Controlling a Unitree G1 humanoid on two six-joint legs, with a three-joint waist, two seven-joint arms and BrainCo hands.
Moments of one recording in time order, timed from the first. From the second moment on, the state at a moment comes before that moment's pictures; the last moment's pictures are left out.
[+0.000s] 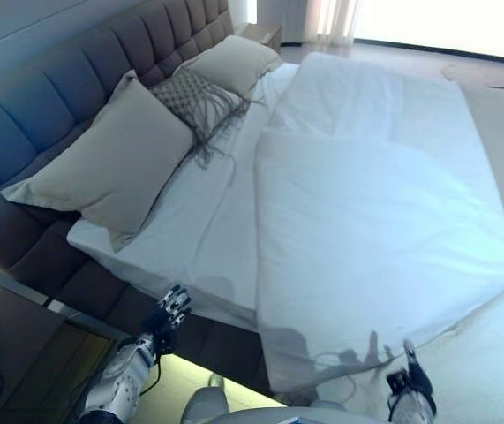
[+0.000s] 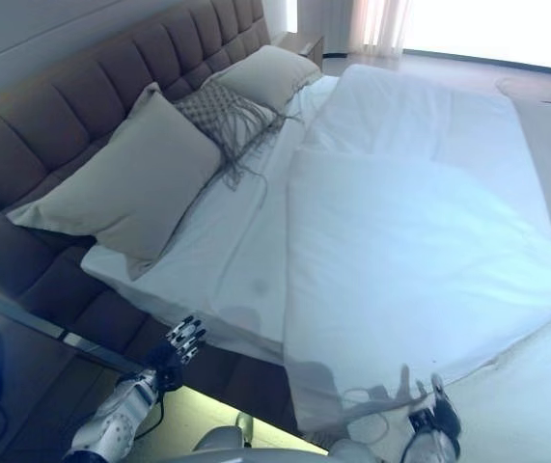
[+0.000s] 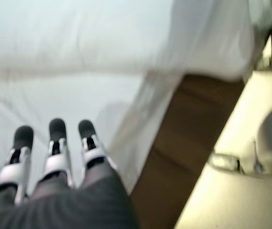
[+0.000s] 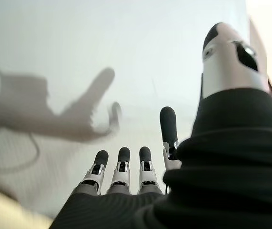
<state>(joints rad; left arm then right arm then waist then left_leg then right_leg) 0.18 0.37 -0.16 0.38 -0.81 0.03 -0.20 0.23 -0.23 -0.12 0.84 1.12 -0.26 -0.31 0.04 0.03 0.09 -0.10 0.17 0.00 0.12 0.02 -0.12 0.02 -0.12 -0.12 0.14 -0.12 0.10</state>
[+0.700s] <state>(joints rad) -0.13 0.57 -0.30 0.37 -0.88 -0.01 -0.18 -0.19 -0.47 -0.21 1.13 1.60 -0.33 -0.02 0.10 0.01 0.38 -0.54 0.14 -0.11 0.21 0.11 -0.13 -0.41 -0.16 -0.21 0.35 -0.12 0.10</state>
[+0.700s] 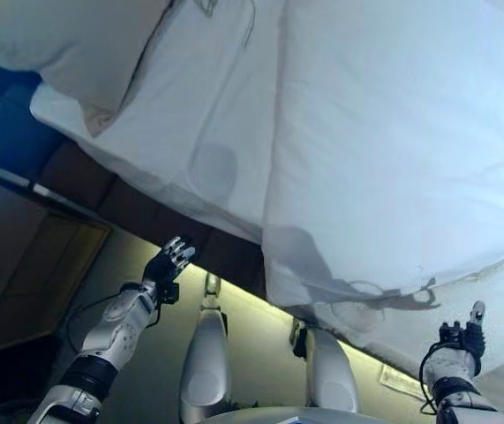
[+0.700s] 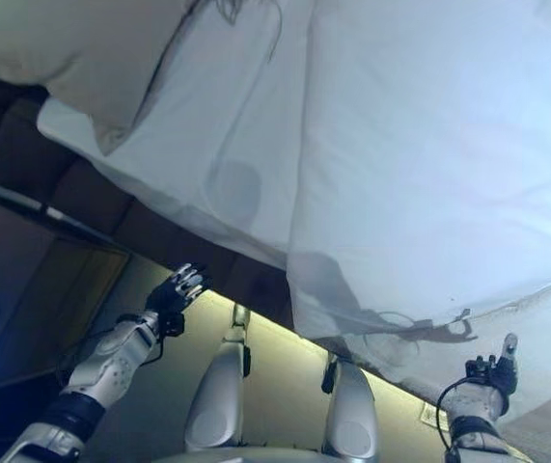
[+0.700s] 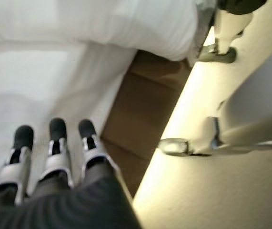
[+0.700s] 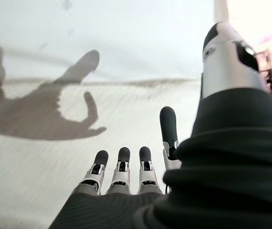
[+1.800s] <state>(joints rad) -0.19 0.74 -0.28 0.20 -0.96 -0.07 -0.18 -0.39 -0.77 -0.26 1.25 1.64 -0.09 0.09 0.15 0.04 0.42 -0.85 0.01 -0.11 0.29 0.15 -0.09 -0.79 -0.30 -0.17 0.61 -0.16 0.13</state>
